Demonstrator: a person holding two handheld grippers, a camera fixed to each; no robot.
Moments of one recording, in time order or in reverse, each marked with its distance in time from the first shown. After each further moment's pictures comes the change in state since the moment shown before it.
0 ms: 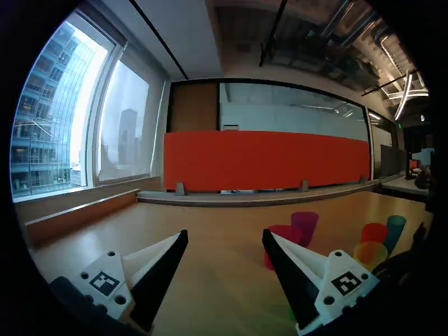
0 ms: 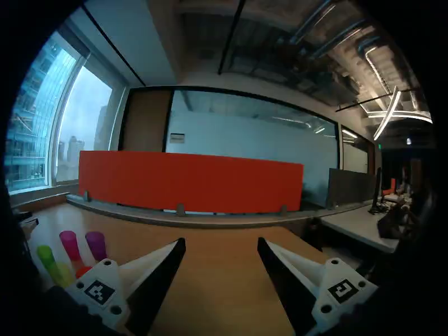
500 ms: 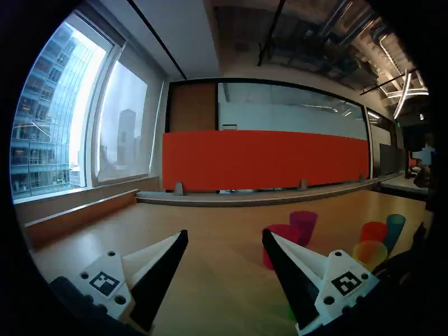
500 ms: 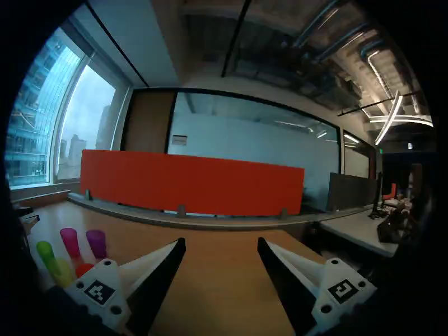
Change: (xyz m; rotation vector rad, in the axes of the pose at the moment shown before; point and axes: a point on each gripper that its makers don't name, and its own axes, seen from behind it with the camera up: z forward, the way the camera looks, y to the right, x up) left arm 0.000 0.002 0.001 -0.007 -0.001 0.006; right arm 0.003 -0.002 -0.006 0.016 0.027 -0.023
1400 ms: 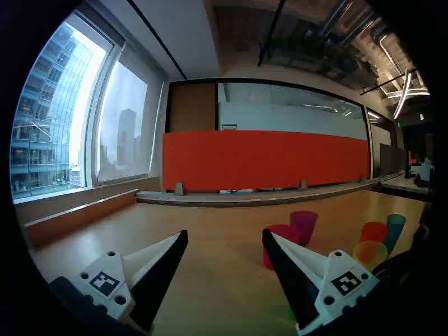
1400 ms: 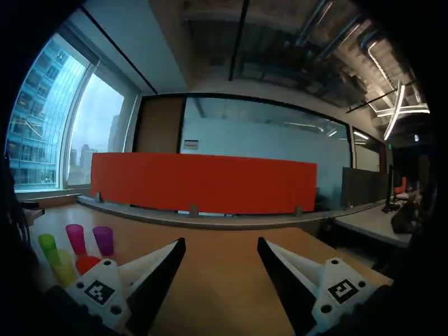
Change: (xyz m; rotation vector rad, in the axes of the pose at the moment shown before) left arm 0.000 0.000 0.000 0.001 0.000 0.000; right arm -0.041 -0.010 0.014 0.081 0.030 0.054
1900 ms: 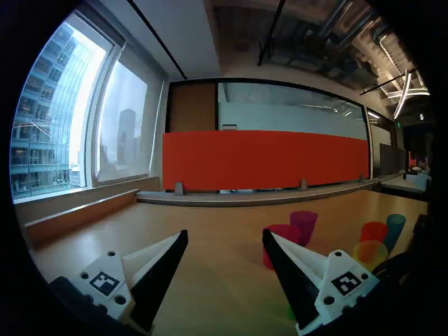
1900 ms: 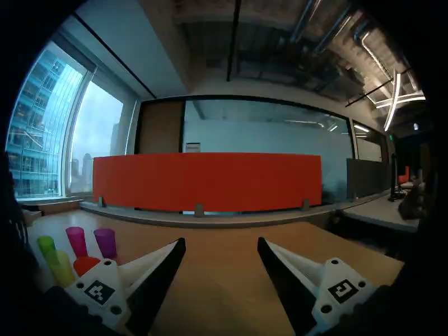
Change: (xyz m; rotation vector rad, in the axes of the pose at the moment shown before) left arm 0.000 -0.001 0.000 0.000 0.000 0.000; right arm -0.026 -0.012 0.017 0.022 0.014 0.044
